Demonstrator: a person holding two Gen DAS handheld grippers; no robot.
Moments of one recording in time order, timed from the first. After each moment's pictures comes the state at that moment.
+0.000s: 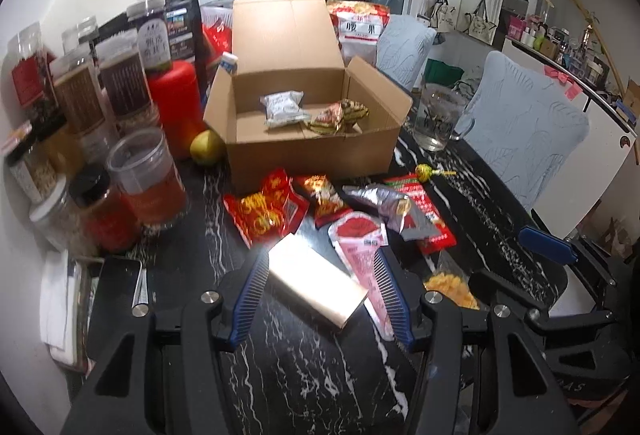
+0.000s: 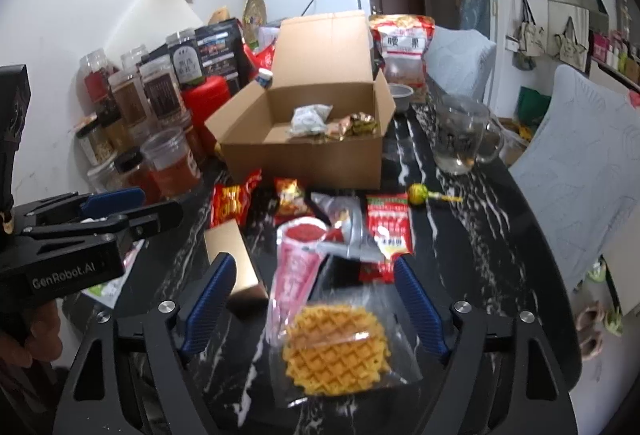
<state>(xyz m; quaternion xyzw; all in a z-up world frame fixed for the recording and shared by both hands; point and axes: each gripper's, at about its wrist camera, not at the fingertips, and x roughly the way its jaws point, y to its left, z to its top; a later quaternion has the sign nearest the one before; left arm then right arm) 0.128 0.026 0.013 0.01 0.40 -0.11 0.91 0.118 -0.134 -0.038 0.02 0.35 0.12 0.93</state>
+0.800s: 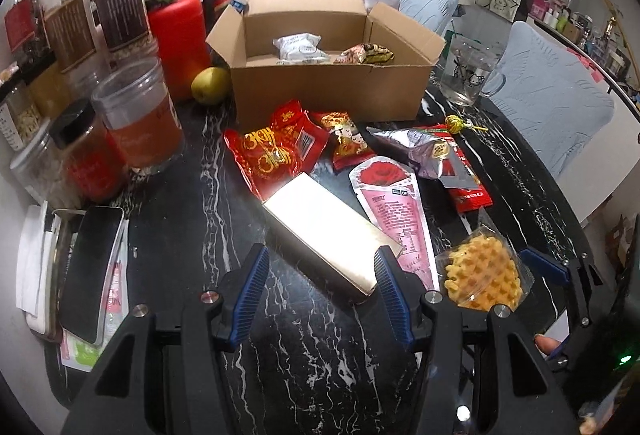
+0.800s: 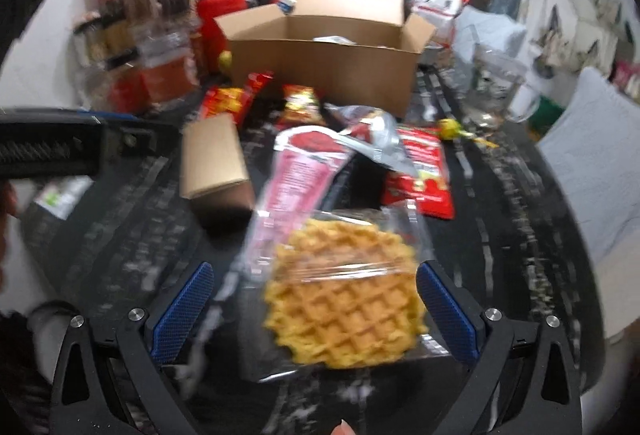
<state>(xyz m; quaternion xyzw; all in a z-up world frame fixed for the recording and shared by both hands) 0.141 0.029 -0.045 0.00 0.45 -0.08 0.89 0.117 -0.104 -0.130 -0.09 0.38 0.10 0.92</state>
